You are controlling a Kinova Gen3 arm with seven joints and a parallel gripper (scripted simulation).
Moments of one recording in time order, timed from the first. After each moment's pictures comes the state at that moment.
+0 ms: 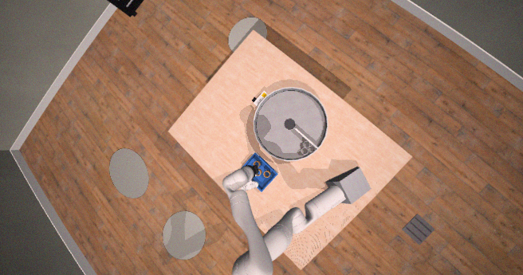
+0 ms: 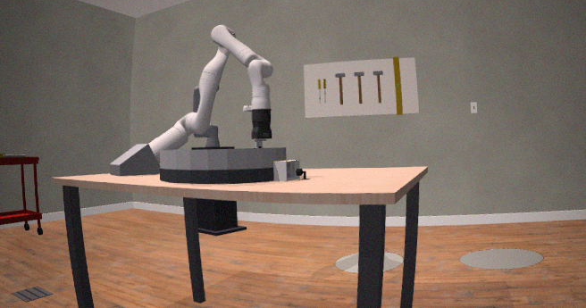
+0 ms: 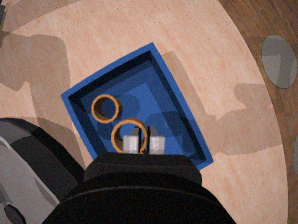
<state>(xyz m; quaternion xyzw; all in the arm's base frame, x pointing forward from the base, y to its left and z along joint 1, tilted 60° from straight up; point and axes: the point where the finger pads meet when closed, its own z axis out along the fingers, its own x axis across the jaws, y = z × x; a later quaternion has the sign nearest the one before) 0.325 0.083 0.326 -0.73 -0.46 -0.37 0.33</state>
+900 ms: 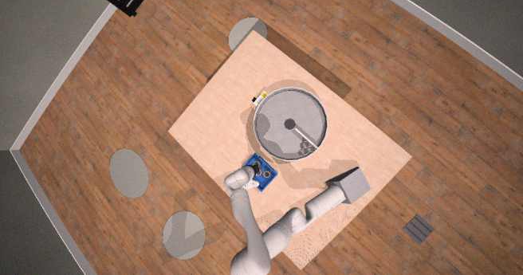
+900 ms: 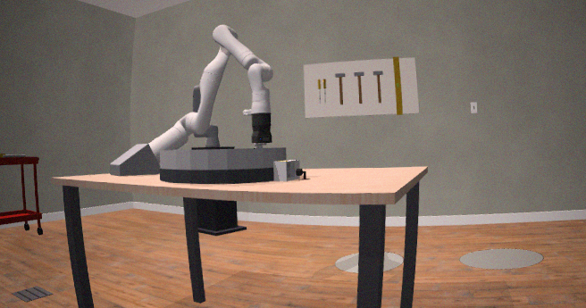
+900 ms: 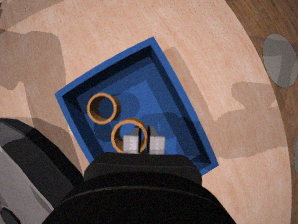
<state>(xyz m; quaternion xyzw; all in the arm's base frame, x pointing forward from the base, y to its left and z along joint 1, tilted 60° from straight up) 0.329 0.097 0.317 -0.73 -0.46 -0.37 0.33</state>
